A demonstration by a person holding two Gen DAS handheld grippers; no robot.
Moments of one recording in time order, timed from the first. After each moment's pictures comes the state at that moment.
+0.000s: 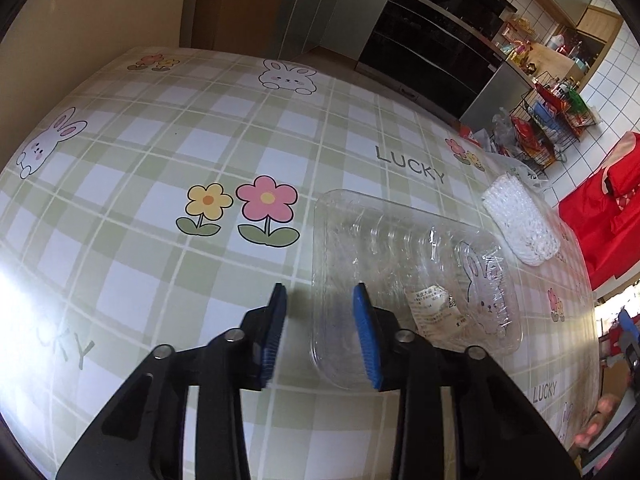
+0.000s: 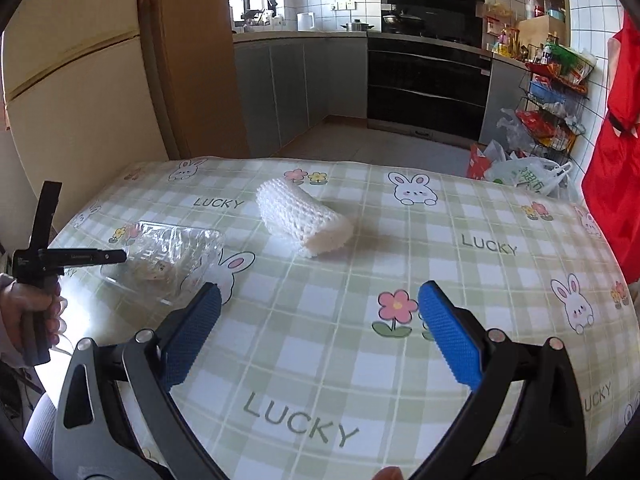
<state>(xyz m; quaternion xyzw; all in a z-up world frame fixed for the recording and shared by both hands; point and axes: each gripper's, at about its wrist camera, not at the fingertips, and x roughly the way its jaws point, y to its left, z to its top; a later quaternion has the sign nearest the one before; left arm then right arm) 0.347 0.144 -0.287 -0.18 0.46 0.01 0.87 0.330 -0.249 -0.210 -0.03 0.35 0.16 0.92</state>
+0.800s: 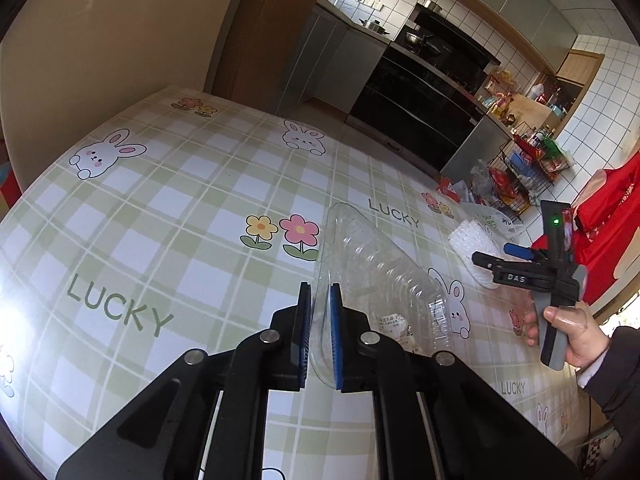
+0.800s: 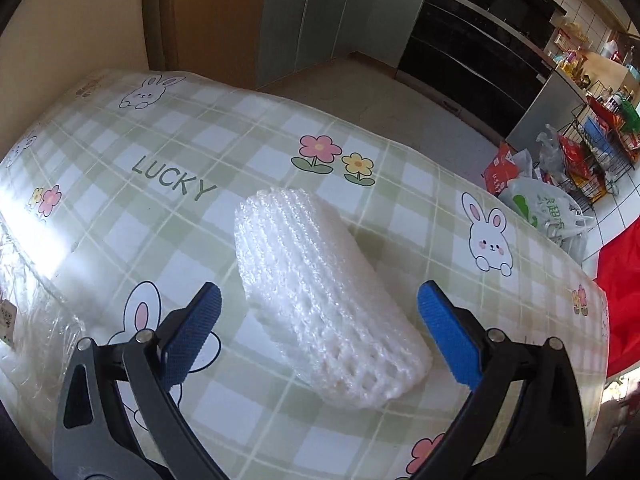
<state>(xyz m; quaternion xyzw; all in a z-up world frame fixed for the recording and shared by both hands) 0.272 0.180 -0.240 -0.22 0.37 0.00 0.90 0.494 -0.132 -0.279 -0.19 0.46 0.16 0.85</state>
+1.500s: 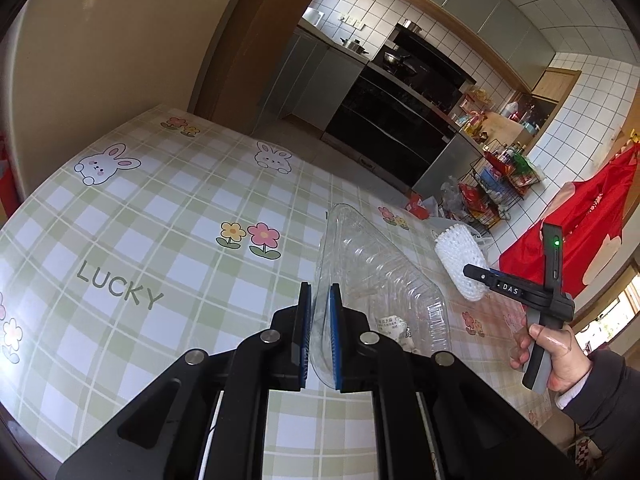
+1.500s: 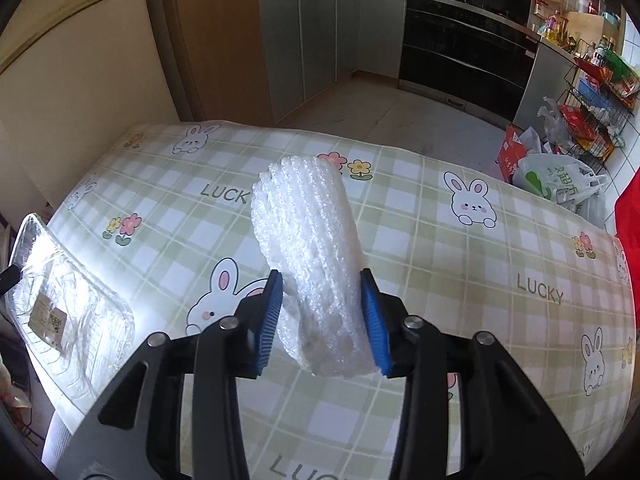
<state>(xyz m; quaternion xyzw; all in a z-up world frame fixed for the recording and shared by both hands) 0.221 0.161 -0.196 -0.24 0.33 -0.03 0.91 0.408 -0.183 -0.209 -0.08 0.44 0.20 0.87</state>
